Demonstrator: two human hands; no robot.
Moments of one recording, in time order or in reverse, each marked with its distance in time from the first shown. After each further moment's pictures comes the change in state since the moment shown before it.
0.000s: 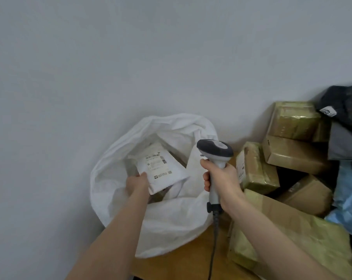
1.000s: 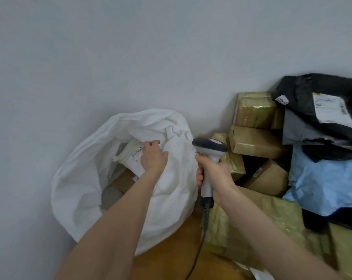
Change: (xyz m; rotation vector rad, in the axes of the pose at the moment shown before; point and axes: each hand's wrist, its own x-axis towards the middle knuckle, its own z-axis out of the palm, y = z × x) left_hand -0.064 0.042 0.113 0.855 -0.303 0.755; right_hand 0.010 -0.009 -0.047 0.128 0.128 0.104
